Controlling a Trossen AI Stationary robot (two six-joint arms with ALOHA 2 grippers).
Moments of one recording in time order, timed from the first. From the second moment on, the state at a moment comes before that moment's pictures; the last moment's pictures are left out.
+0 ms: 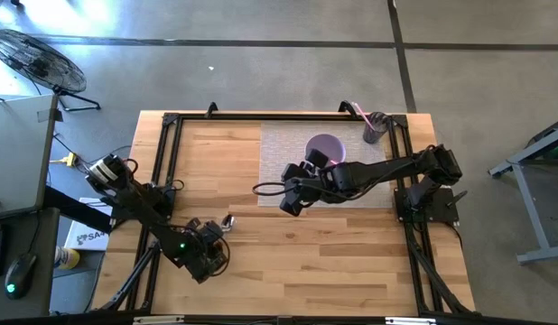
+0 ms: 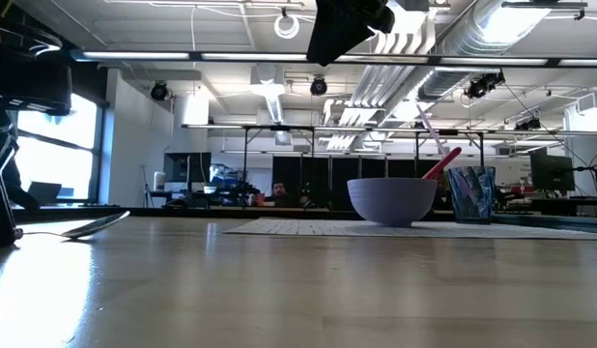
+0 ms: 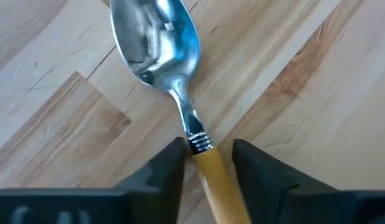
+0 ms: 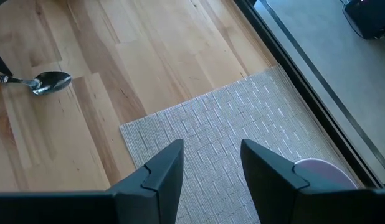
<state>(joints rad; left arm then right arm) -0.79 1.66 0.76 -0.59 -0.45 -1.51 0.17 1.75 1.62 -0.85 0.59 0.42</state>
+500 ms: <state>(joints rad) -0.78 1.50 0.74 -0.84 -0.54 -1.55 0.22 1.85 1.62 -0.76 0.61 0.30</state>
